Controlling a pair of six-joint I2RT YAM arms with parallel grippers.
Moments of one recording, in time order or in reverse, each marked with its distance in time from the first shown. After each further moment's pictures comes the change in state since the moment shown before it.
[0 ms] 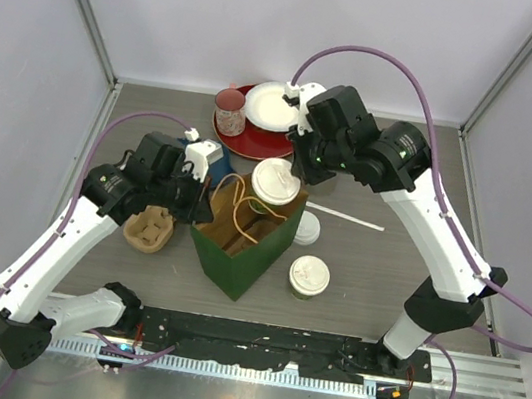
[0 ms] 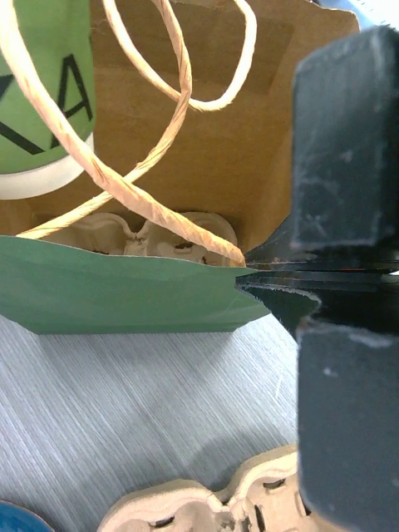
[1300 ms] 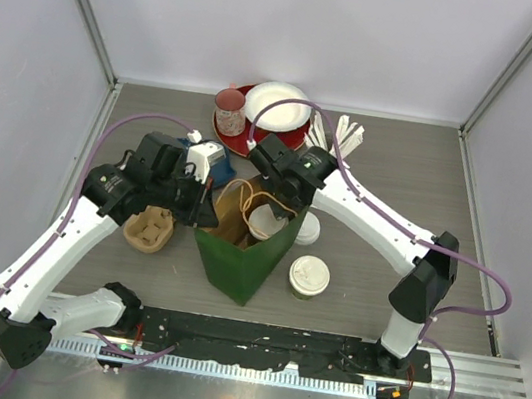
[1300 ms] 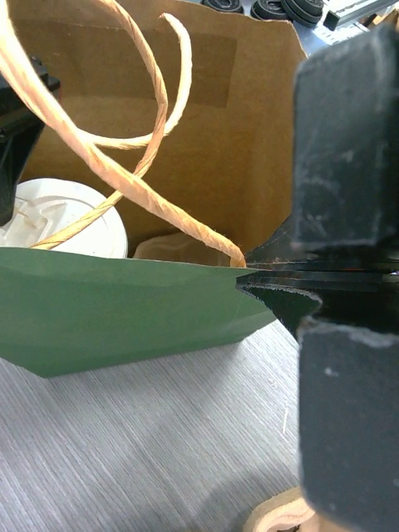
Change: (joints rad) left arm -0.001 0.000 -0.001 0.004 0.096 -0.034; right arm 0.068 0.106 -0.468 0.179 0.141 0.087
